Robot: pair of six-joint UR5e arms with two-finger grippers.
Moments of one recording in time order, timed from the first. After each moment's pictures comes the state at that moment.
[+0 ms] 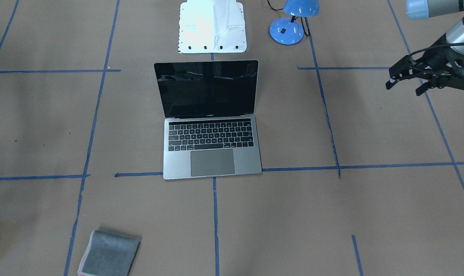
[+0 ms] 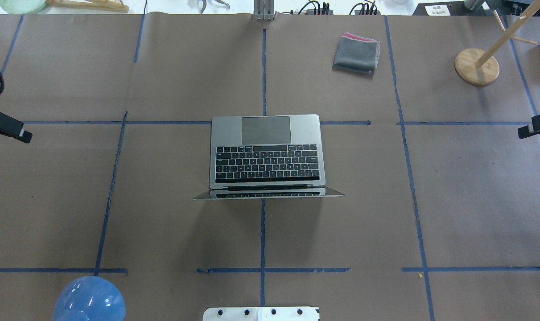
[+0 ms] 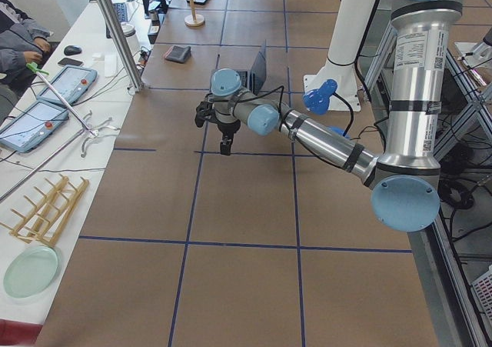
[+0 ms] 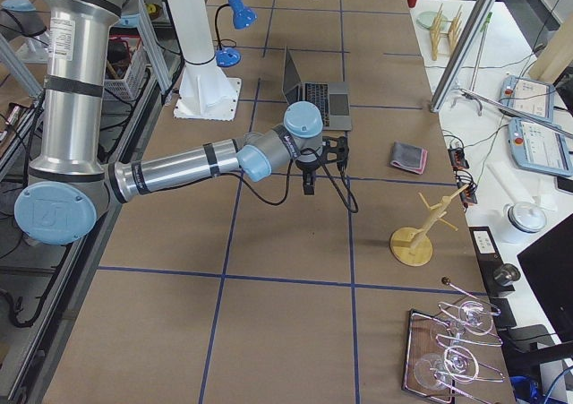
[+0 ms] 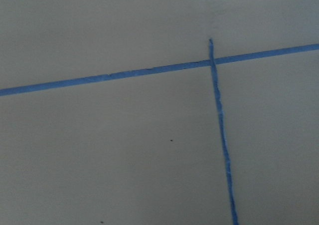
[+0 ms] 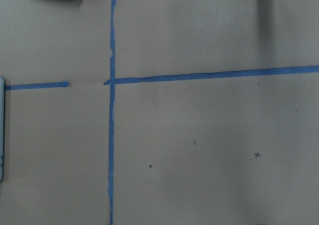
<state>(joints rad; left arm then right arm) -1.10 -1.57 -2.03 -1.74 -2.36 -0.62 1.24 -1.73 1.98 -1.15 2.44 0.75</state>
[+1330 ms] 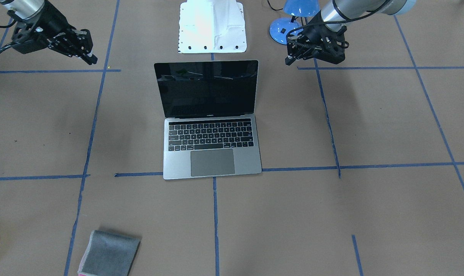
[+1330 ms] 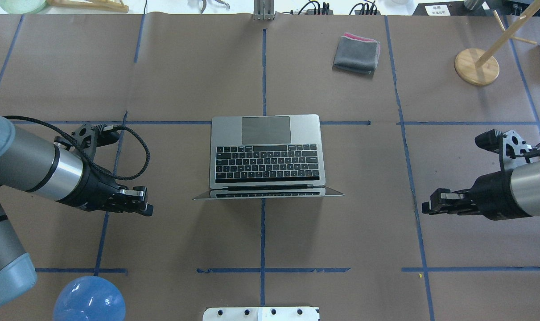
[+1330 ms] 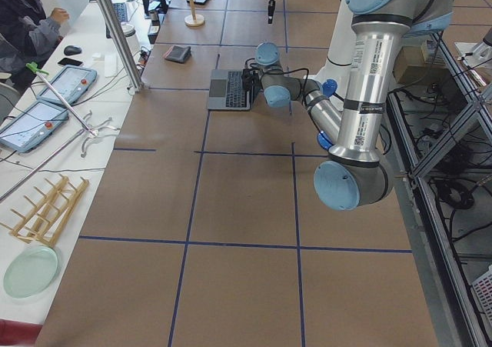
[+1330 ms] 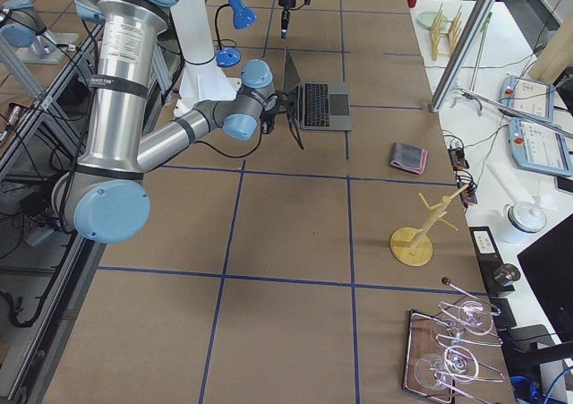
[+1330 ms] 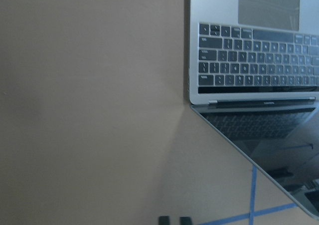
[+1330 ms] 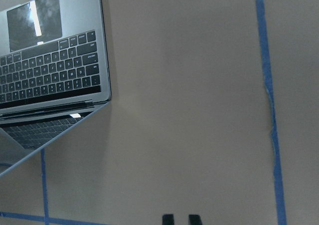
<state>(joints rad) -0.60 -1.72 -2.11 -1.98 -2.21 -1.31 0.59 -1.77 2.25 -0.98 2.03 1.38</state>
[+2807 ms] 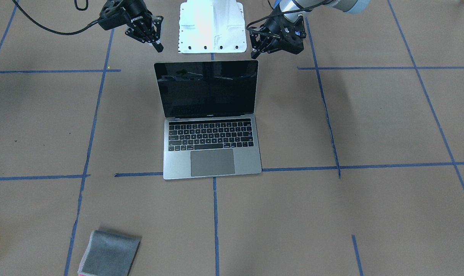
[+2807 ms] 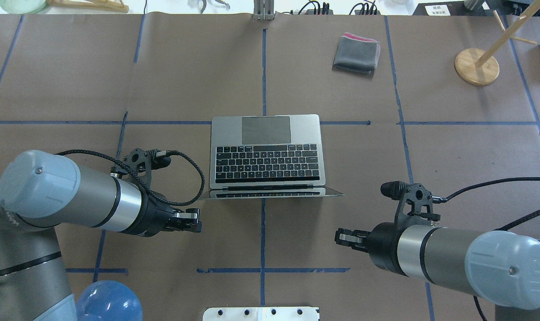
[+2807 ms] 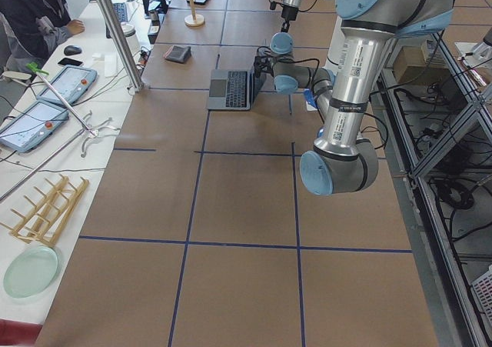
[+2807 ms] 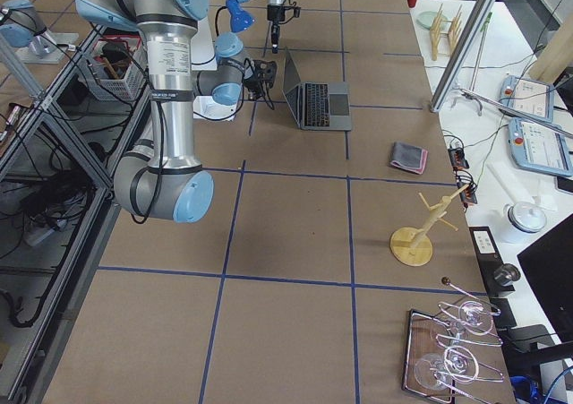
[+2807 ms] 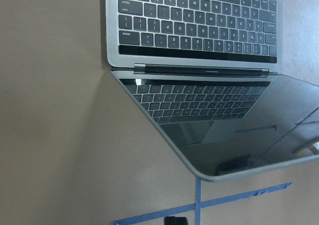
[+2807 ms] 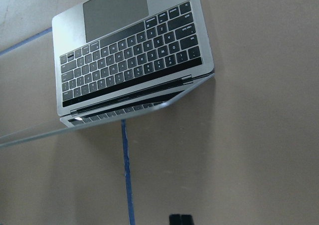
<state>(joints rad) -0.44 -1.84 -2.10 -1.97 -1.99 -1.42 0.22 -1.50 2.28 -1.16 1.54 1.62</state>
